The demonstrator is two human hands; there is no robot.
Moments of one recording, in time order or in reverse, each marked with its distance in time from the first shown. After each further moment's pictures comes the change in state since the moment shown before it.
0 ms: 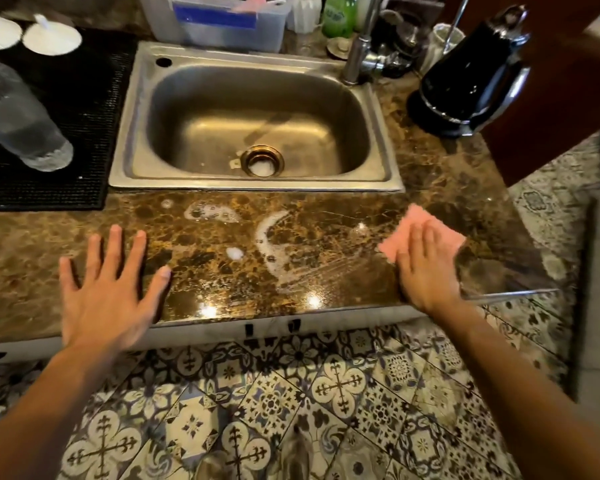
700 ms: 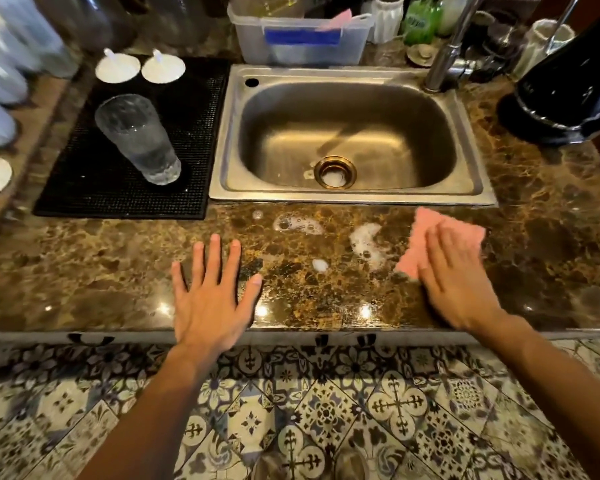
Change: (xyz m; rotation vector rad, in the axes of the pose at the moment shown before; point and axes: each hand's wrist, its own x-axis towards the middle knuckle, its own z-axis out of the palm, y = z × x) left_hand -0.001 0.001 -0.004 0.007 -0.056 0.009; right_hand -0.001 -0.092 -0.006 -0.042 -0.012 -0.268
